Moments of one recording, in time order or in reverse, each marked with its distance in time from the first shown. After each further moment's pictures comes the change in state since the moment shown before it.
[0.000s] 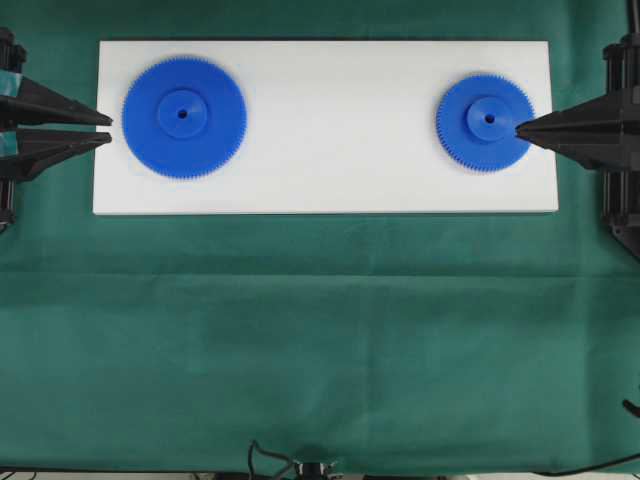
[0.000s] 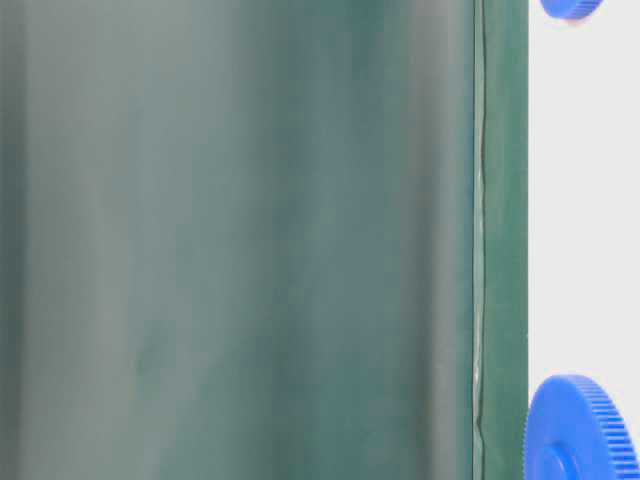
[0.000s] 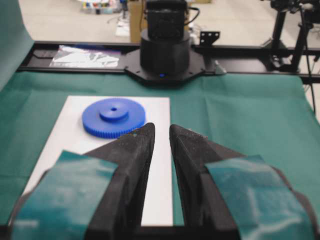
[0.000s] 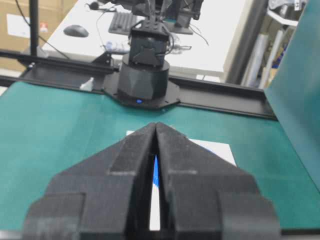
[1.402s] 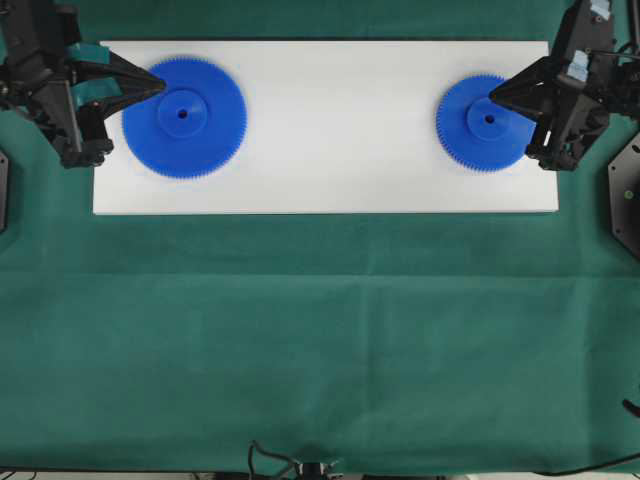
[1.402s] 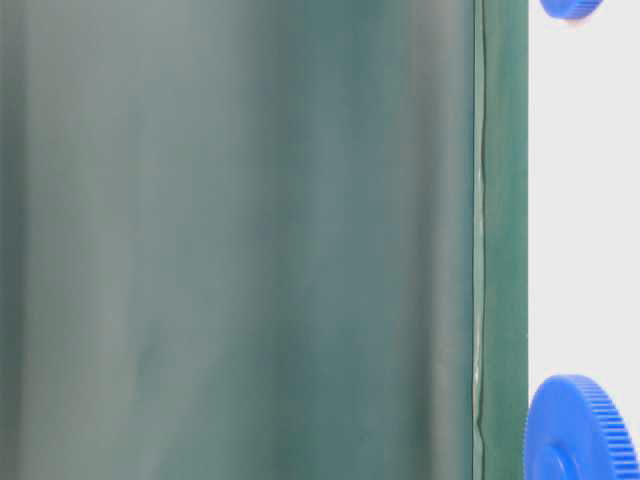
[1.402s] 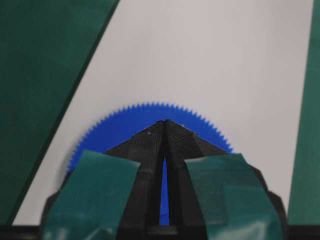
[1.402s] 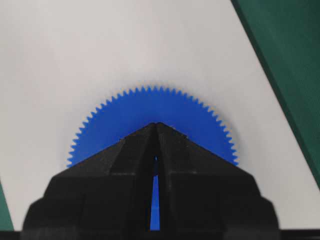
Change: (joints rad) left arm 0.291 0.370 -0.043 -0.015 0.215 0.012; right arm -0.377 0.354 -0.018 0.049 0.491 0.098
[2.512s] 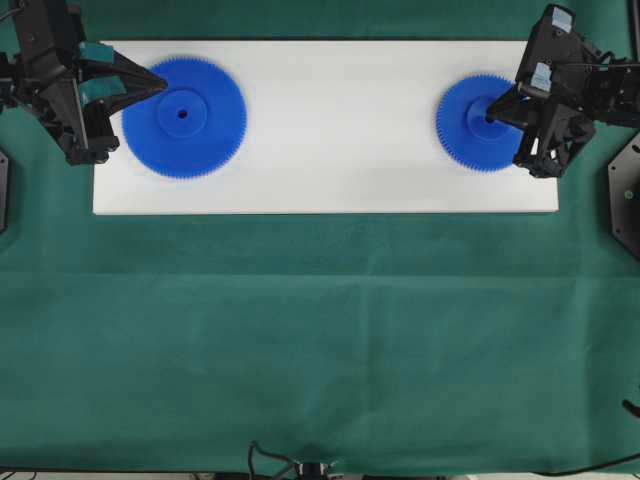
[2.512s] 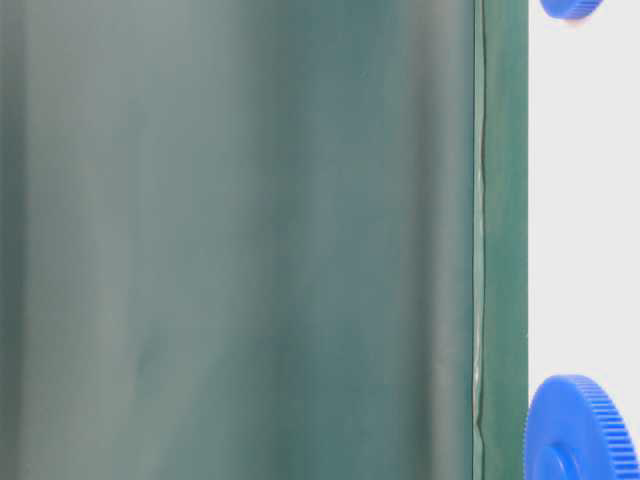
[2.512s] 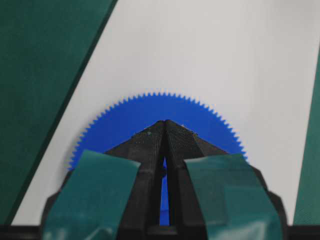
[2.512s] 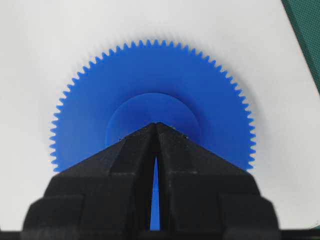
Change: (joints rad) left arm 0.012 0.020 -0.005 -0.002 0.006 0.000; right arm -0.002 0.149 0.000 0.000 -0.002 0.000
